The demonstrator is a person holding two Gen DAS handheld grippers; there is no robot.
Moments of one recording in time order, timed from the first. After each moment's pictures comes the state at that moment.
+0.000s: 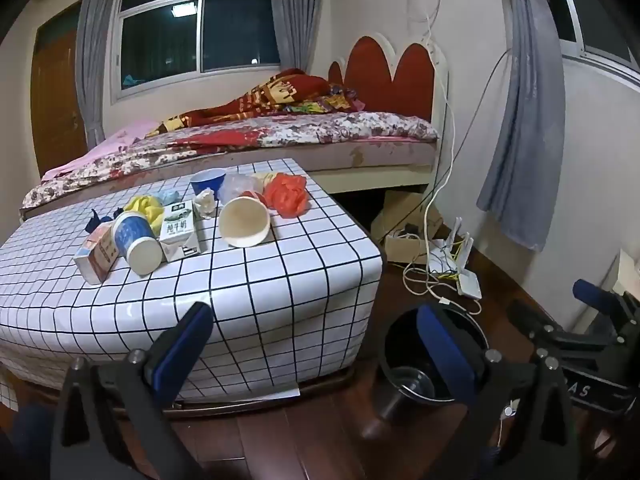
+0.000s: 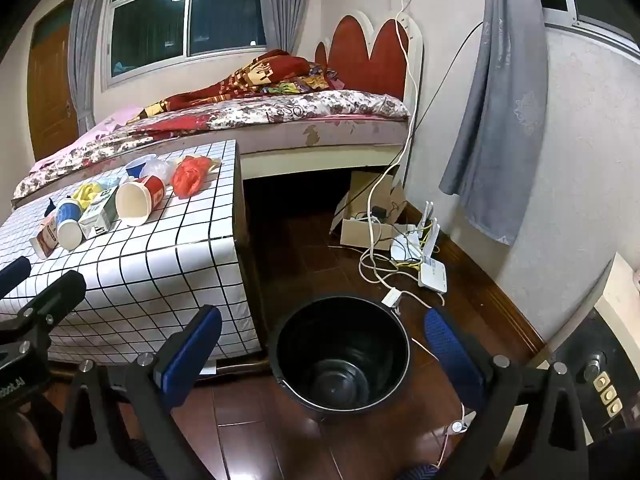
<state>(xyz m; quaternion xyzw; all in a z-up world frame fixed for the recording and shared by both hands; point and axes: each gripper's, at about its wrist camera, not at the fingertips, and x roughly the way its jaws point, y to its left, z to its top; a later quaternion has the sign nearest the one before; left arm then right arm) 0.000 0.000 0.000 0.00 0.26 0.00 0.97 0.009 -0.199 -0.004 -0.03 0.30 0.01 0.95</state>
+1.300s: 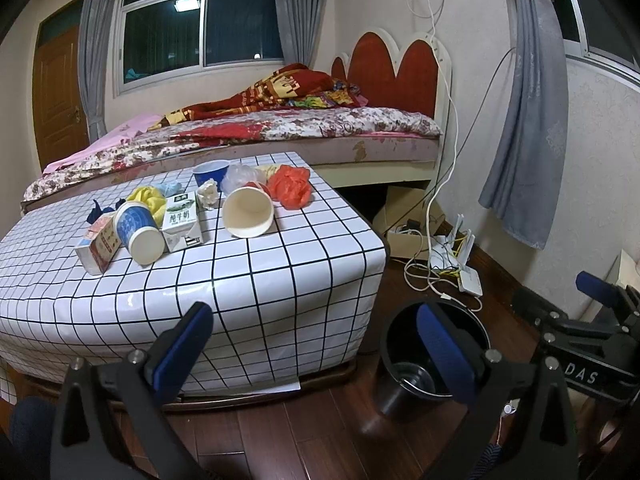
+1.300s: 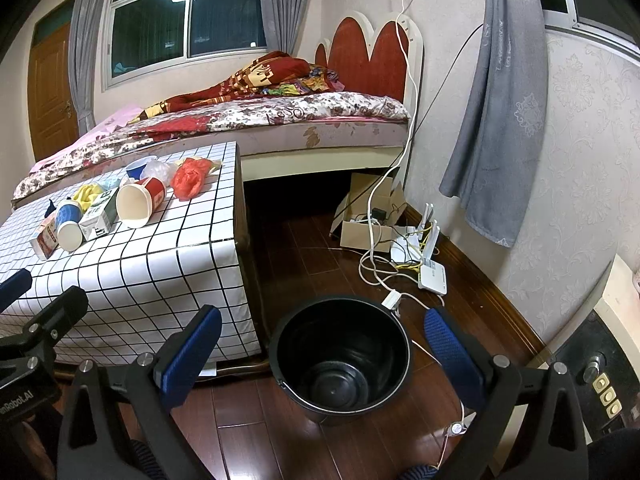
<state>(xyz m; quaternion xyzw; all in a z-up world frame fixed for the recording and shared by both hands) -0.003 0.006 -0.006 -0.01 0.27 0.00 0.96 0.010 -0.197 -0.002 -0.03 0.30 0.01 0.95</state>
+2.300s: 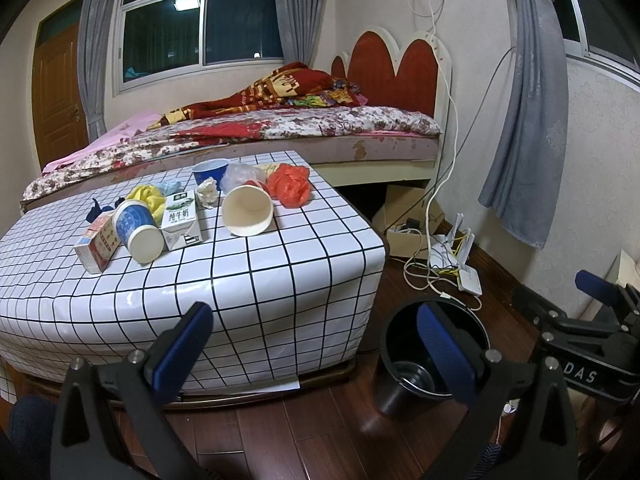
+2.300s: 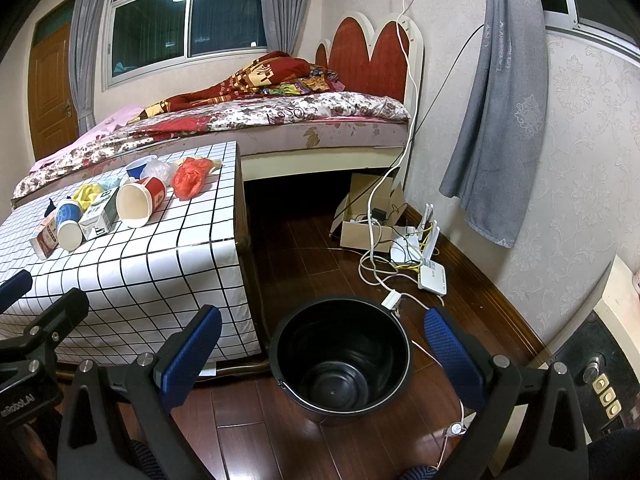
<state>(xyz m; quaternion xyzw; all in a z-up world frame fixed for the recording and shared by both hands) -0.003 0.006 -0.009 -0.01 0.28 0.00 0.96 0.011 -0.196 -0.003 -0.03 0.30 0.01 0.95</state>
